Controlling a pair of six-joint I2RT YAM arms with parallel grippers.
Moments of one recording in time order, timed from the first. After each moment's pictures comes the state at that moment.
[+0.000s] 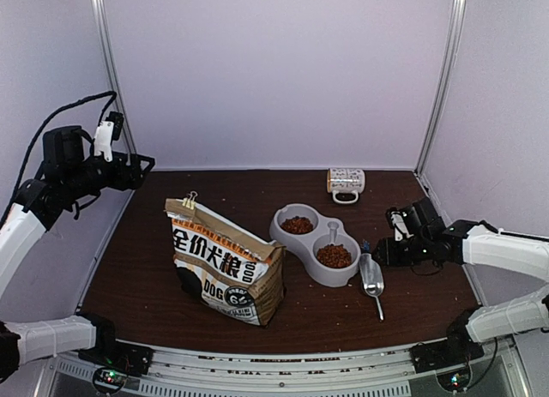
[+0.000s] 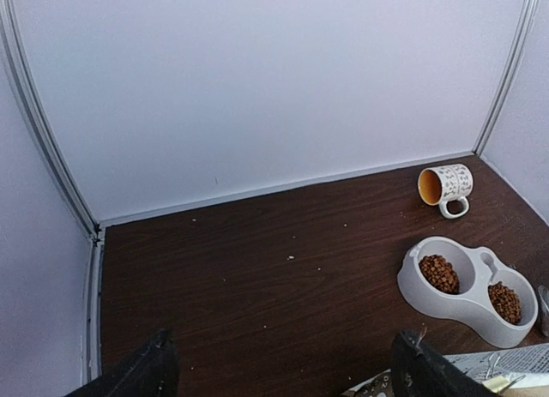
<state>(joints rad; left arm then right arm) -0.23 0.93 1.07 -0.44 0.13 -0.02 0.50 1.14 0.61 -0.38 0.03 0.44</state>
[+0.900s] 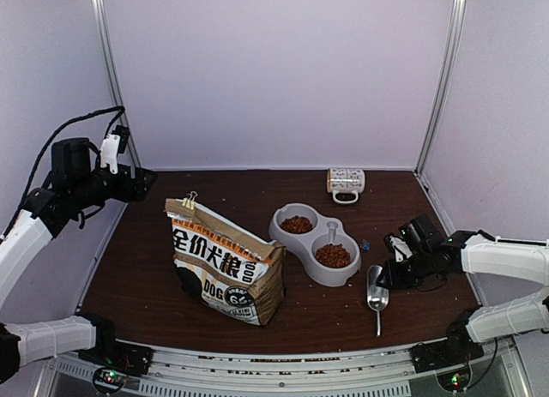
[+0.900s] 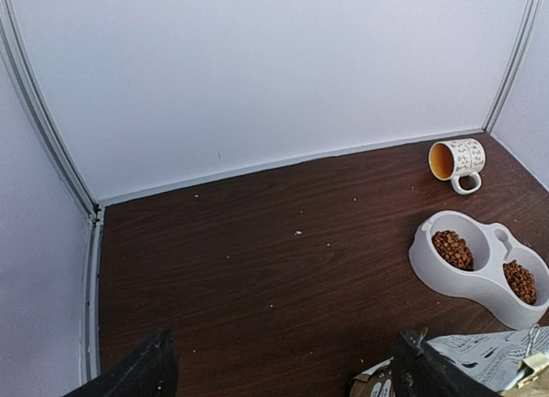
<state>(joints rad) -0.23 0.91 0.97 -0.41 0.12 0.01 0.51 1.14 0.51 -0.45 -0.15 0.50</state>
